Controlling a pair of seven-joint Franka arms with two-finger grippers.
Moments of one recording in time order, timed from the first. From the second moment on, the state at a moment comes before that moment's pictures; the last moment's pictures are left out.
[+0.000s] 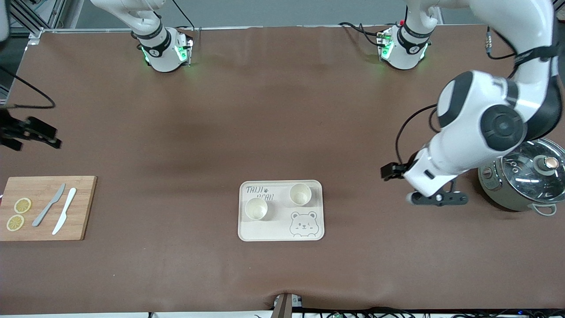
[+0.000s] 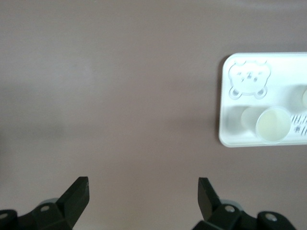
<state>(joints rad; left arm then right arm) -0.20 0.47 -0.15 -1.35 -0.01 1.80 -0.33 0.01 0.12 -0.06 -1.51 0.05 1.69 -0.06</state>
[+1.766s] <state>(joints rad) -0.50 0.79 -0.15 -1.34 0.15 2.17 -0.90 0.58 0.50 -0.05 -1.47 0.04 2.14 0.82</state>
